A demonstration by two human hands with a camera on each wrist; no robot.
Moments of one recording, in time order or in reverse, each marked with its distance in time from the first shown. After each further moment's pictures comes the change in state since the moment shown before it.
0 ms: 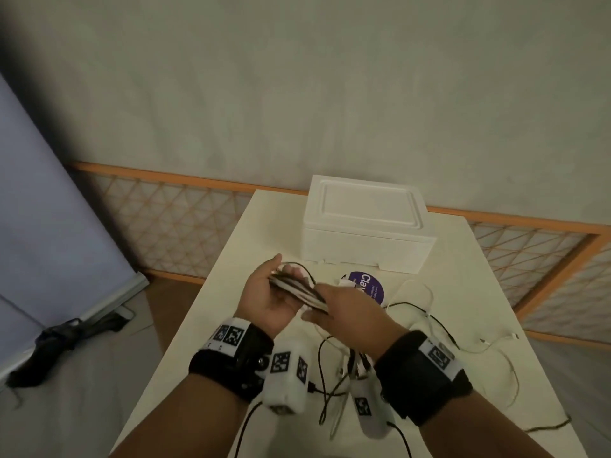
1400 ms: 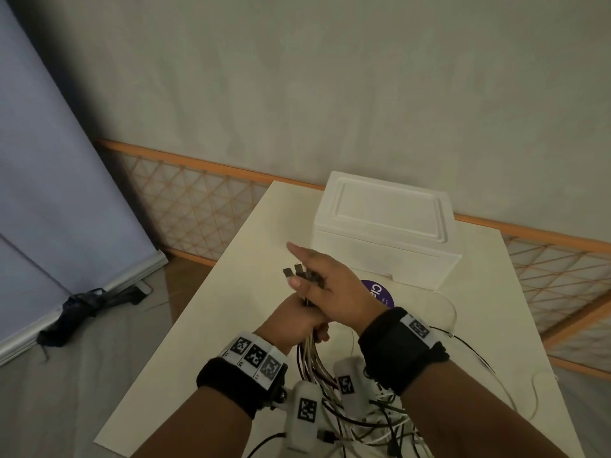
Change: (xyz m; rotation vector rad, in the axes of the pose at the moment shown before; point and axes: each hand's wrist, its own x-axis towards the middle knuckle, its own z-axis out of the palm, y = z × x) left_hand 0.023 -0.040 0.009 1.275 -0.010 0.189; right_hand 0.064 0.033 -0.009 0.545 0.011 -0.173
